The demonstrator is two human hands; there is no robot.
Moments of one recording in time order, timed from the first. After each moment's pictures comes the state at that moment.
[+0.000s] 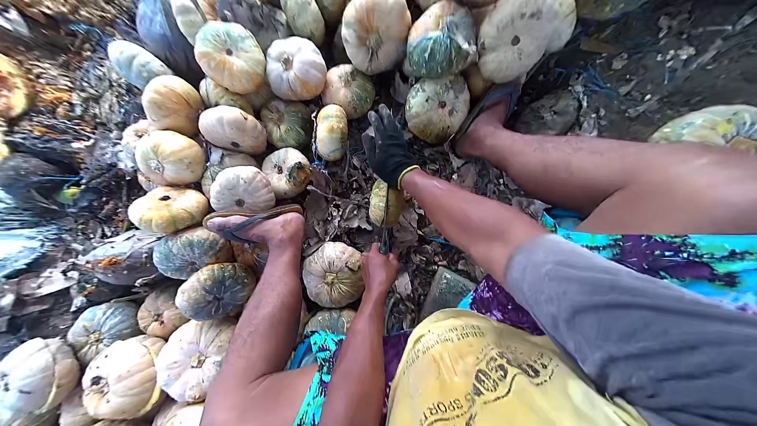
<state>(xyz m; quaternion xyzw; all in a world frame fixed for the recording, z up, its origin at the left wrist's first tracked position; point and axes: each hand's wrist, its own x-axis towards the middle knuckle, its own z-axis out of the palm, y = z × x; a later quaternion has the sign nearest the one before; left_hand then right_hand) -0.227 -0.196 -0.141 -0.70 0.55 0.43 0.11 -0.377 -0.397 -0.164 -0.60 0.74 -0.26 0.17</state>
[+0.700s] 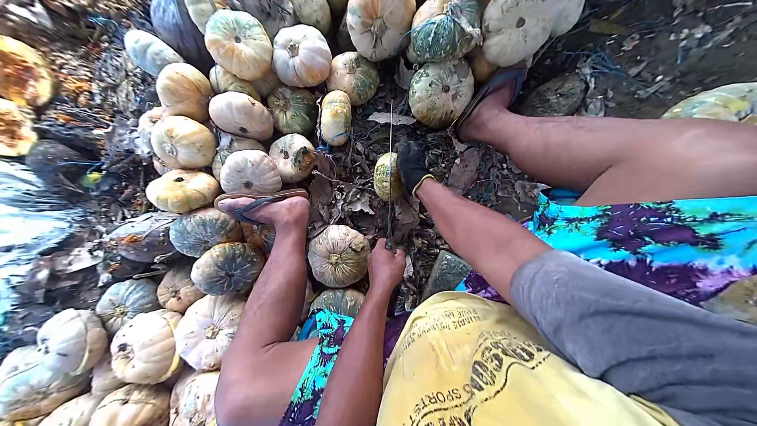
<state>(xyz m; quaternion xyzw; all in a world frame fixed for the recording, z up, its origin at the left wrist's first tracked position) -0.217 -0.158 -0.096 -0.69 0.53 0.49 0.07 -0.381 -0.316 -0.162 -0.31 0.79 -0.26 0.46</state>
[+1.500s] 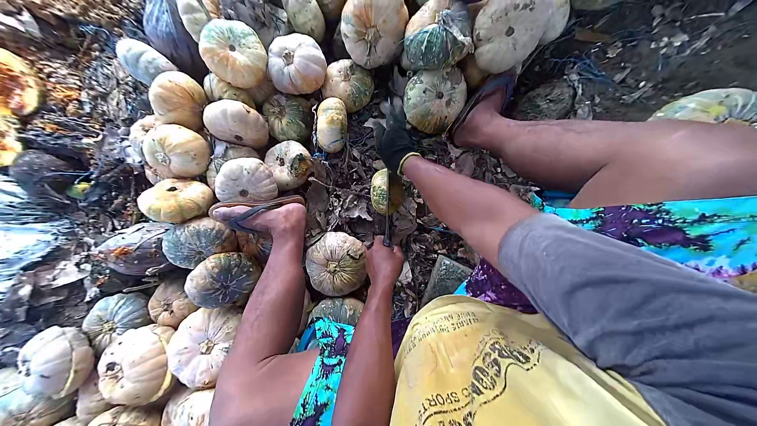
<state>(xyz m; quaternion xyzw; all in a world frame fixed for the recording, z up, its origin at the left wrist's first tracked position) -0.231 -0.177 -0.112 -0.71 0.55 0.42 0.12 -0.387 -0.402 -0.135 -0.50 0.75 -0.42 0.10</state>
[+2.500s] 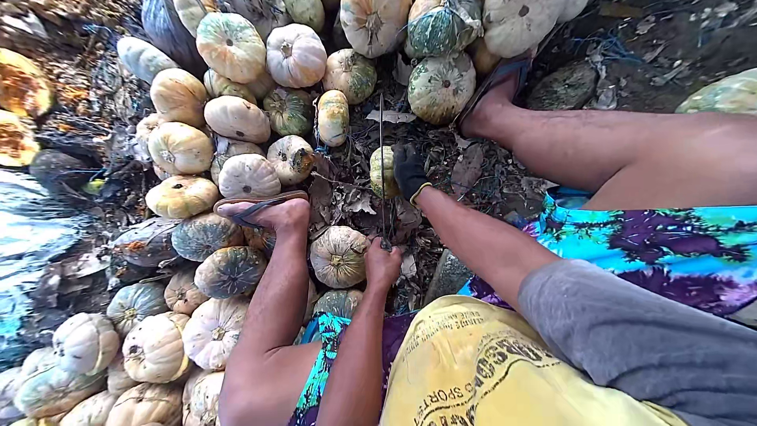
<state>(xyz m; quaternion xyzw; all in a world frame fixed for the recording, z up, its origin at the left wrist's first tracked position) -0.212 -0.164 -0.112 -0.71 0.51 0.48 0.06 -0.372 -0.309 -0.167 -0.30 0.78 -0.31 0.45</state>
